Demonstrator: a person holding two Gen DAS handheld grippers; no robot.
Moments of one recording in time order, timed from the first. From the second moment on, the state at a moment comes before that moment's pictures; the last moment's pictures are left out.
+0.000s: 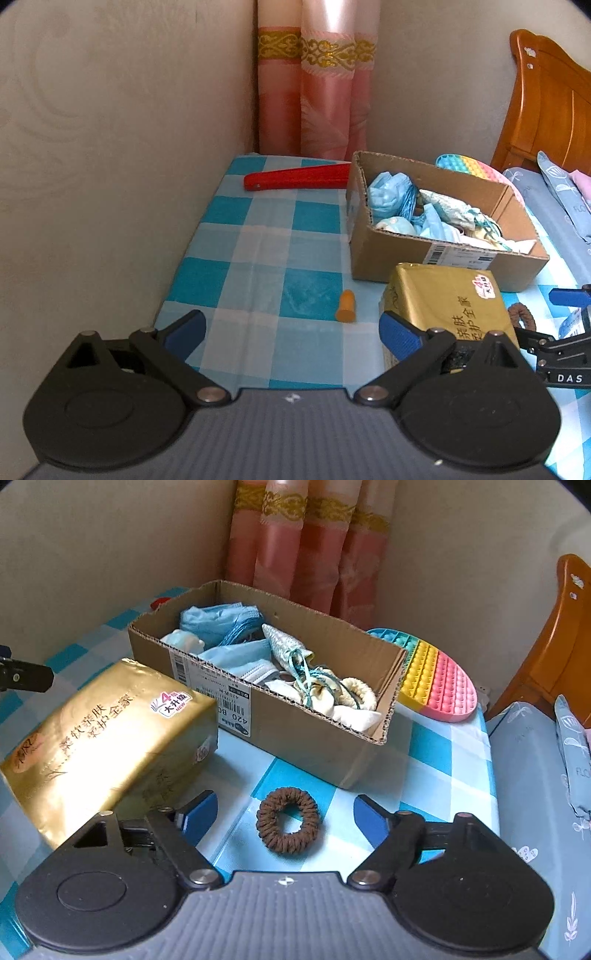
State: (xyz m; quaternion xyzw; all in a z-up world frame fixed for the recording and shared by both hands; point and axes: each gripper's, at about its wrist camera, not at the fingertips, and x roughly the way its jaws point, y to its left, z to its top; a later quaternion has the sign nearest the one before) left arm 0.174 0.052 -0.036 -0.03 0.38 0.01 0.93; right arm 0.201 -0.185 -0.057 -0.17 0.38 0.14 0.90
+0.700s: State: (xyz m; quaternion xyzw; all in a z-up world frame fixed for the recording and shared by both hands) left arm 0.196 0.051 -0.050 -0.02 0.41 0.01 0.91; right arm 0.215 -0.188 -0.070 -0.15 0.42 0.14 0.88
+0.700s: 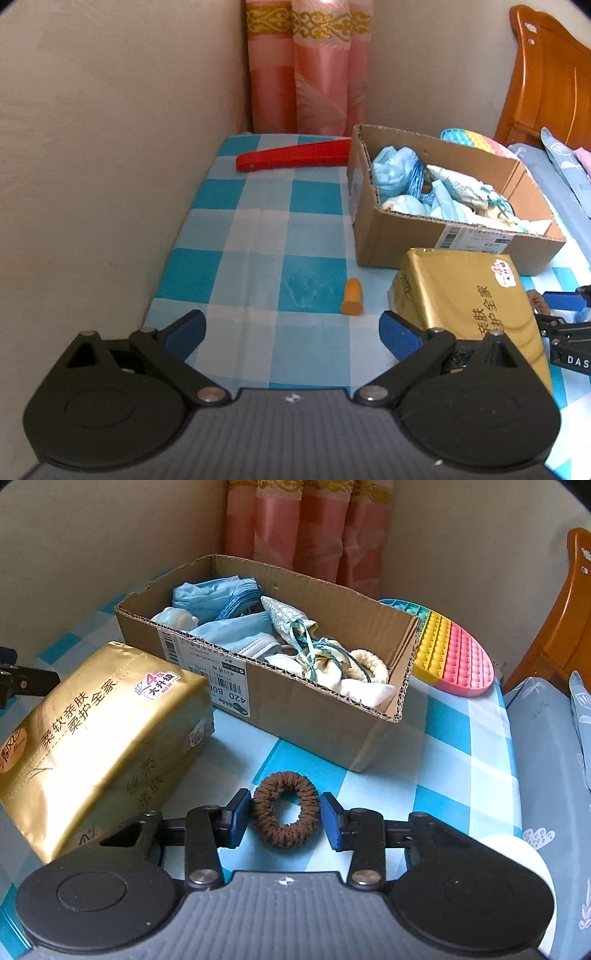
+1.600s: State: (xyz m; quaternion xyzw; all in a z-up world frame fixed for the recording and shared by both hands) left arm 0.234 0.063 -0.068 -0.11 0.44 -0.08 0.89; right arm 0.216 -0.190 -0.070 -0.14 0.42 0.15 0.88
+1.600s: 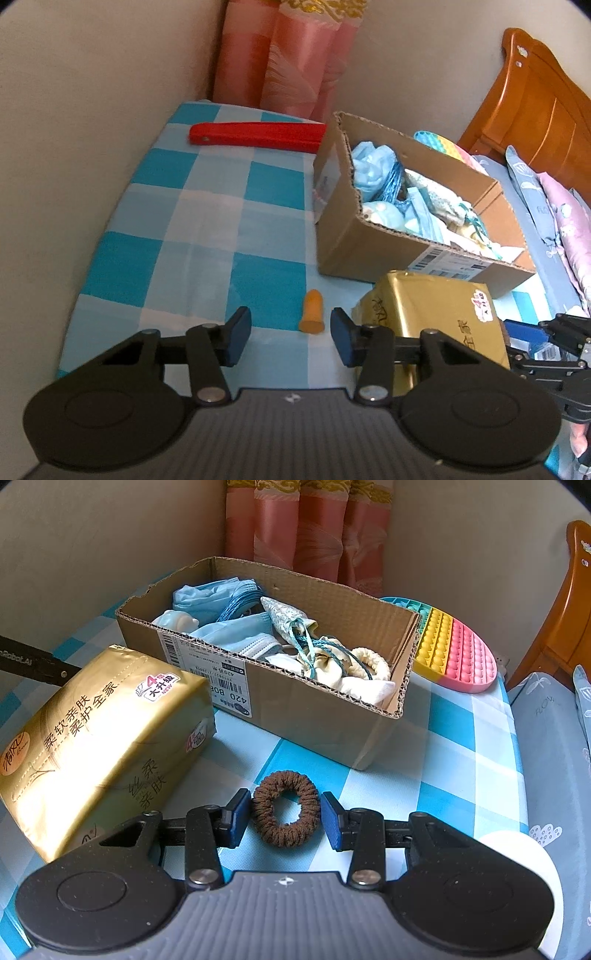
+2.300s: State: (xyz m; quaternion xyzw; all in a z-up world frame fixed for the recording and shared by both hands) left arm 0.236 0.054 -0.071 -0.10 0.43 -0.11 0.89; right arm 0.216 -0.191 -0.069 -0.14 0.43 0.15 0.88
